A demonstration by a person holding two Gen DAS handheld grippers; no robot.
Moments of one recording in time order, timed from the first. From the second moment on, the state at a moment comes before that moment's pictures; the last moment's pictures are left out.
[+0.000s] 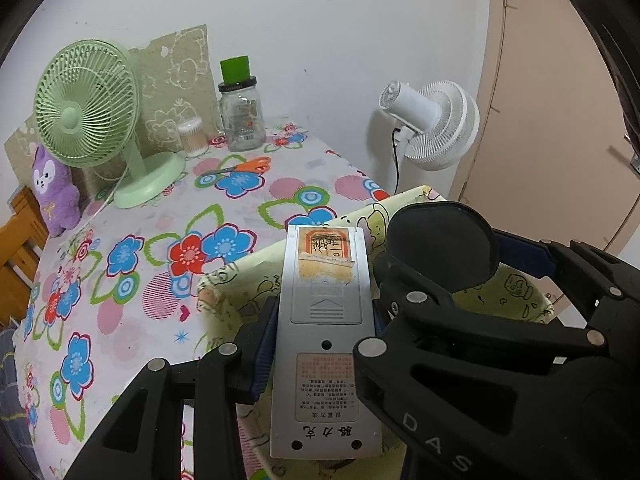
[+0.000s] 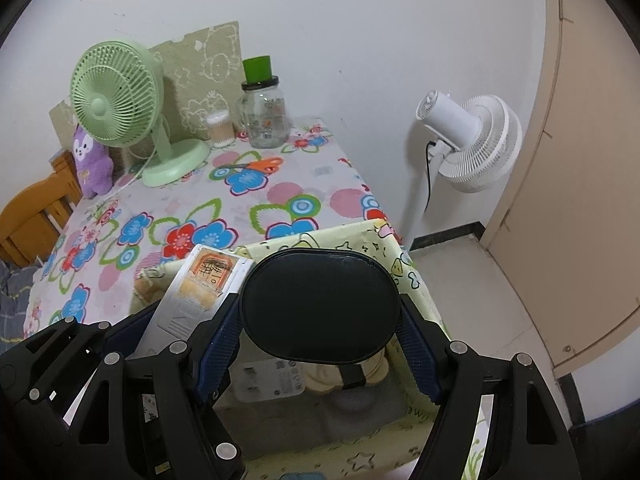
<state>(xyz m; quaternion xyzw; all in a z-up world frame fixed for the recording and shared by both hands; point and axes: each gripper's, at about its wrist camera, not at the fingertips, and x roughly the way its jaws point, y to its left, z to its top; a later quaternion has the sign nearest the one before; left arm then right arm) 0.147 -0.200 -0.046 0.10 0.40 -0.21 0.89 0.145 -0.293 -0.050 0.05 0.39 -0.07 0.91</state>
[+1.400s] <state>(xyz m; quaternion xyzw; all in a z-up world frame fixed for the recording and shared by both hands) 0.133 -0.191 -0.039 0.11 0.39 -0.20 0.89 0.147 -0.293 -0.060 0.07 0.42 -0.05 0.90</state>
